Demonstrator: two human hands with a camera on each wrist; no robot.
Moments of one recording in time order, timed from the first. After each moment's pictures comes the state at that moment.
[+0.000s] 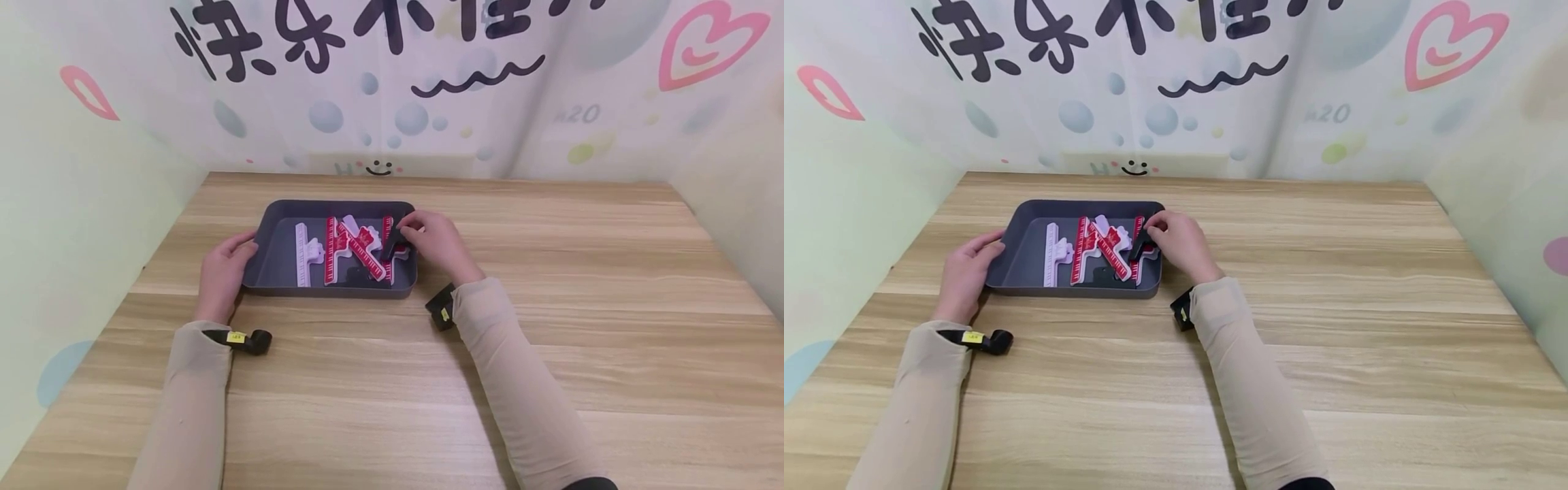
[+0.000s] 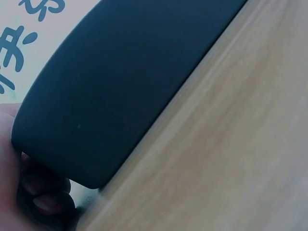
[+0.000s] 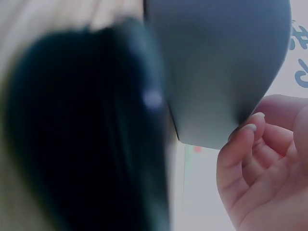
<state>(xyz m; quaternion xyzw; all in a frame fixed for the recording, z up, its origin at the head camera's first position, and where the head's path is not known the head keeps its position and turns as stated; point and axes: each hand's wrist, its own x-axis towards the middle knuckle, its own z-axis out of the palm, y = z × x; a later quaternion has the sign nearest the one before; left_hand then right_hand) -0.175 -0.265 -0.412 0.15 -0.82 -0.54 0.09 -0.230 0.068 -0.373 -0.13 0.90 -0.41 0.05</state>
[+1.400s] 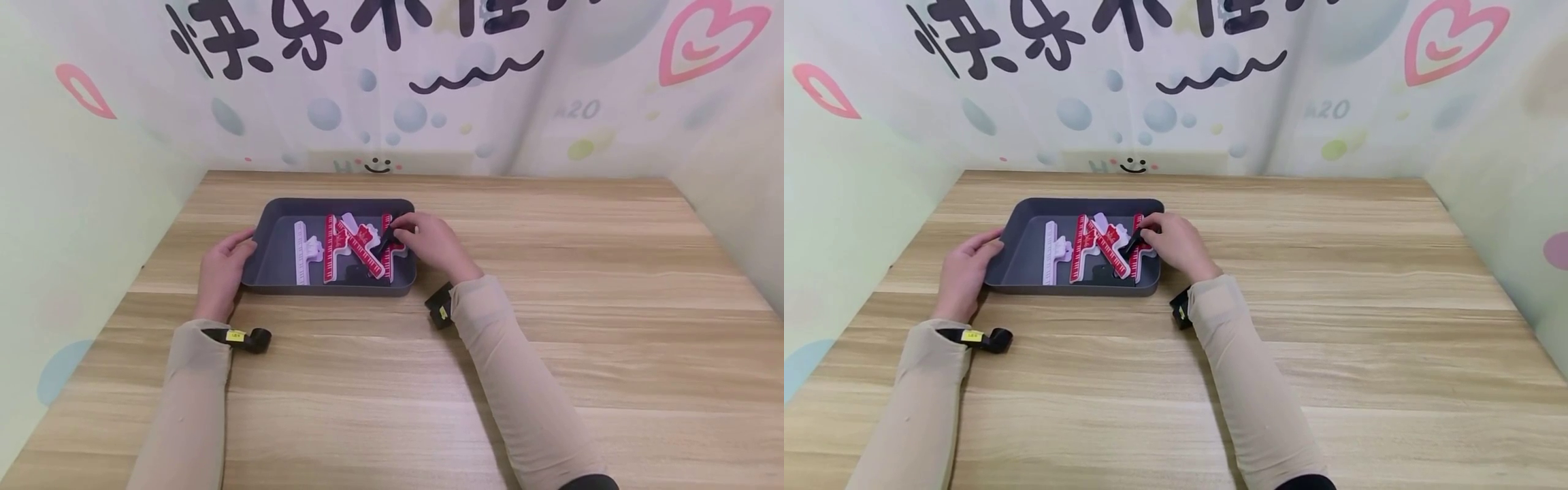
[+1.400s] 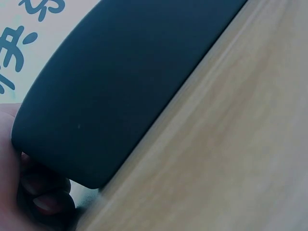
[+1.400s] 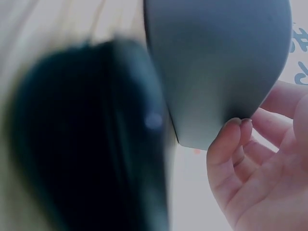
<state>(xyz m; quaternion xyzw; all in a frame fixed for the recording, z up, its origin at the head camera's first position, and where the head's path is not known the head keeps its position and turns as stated) -0.175 -0.264 -0.410 0.15 -0.82 -0.54 0.09 -0.231 0.065 -0.373 -0.16 0.92 -0.34 0.06</state>
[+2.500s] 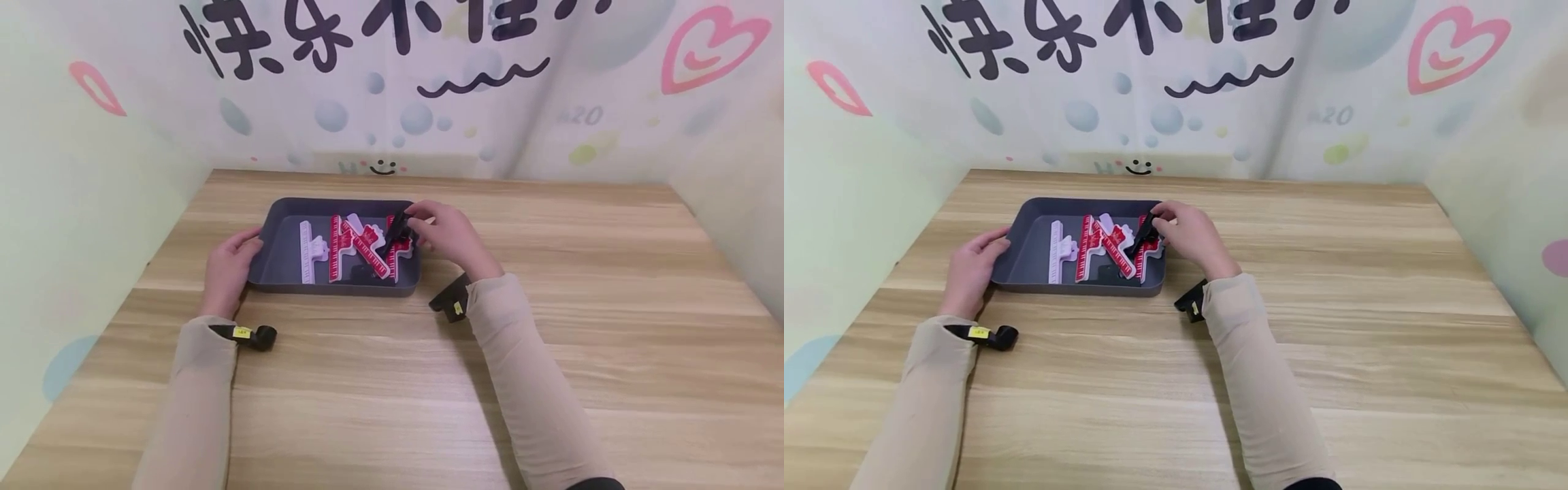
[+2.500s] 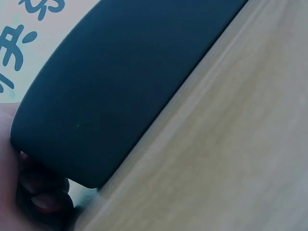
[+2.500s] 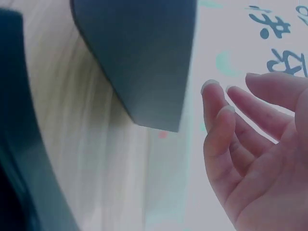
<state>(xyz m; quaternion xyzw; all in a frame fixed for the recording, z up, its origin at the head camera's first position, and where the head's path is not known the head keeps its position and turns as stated) -0.173 -0.268 -0.414 0.15 -0.82 -0.54 0.10 -0.223 0.075 -0.348 -0.15 0.90 -0.41 0.07</state>
